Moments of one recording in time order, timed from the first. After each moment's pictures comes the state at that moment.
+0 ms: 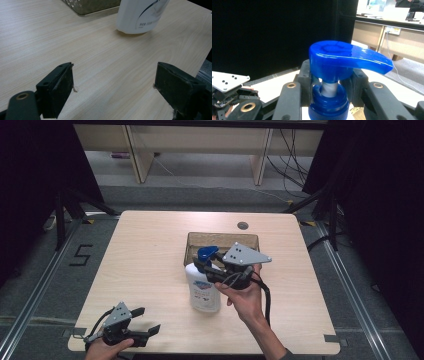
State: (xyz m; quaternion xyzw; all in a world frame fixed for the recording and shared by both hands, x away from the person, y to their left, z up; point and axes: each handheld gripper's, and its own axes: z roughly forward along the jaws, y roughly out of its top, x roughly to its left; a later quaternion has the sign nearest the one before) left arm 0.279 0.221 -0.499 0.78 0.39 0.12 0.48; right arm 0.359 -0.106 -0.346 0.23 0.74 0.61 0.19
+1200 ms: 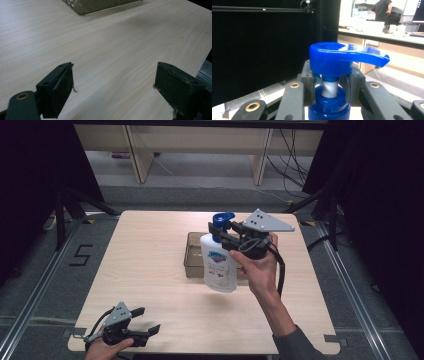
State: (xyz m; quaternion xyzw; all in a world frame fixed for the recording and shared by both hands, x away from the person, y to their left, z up) left arm 0.280 0.221 -0.500 0.78 0.39 0.12 0.49; right arm 0.392 -0.135 -0.285 0.26 0.70 0.62 0.22
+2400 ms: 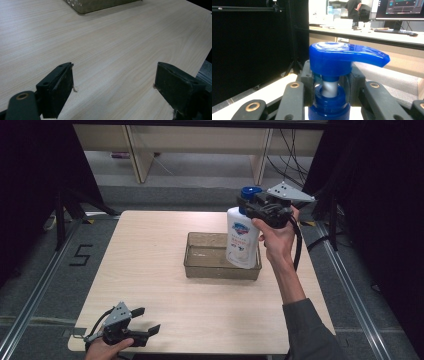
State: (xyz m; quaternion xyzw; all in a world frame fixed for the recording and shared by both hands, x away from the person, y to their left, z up) left arm 0.281 0.221 -0.501 0.77 0.39 0.12 0.49; right arm 0.464 -0.187 -0.273 0.33 0.68 0.60 0.28
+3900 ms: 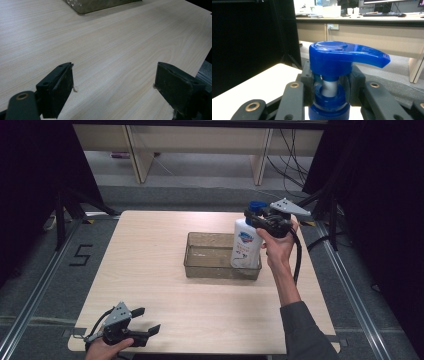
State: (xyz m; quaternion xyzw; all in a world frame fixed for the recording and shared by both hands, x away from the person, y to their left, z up) left arm 0.280 0.221 -0.501 0.77 0.39 0.12 0.49; right arm 0.490 -0.211 -0.338 0.39 0.67 0.58 0.27
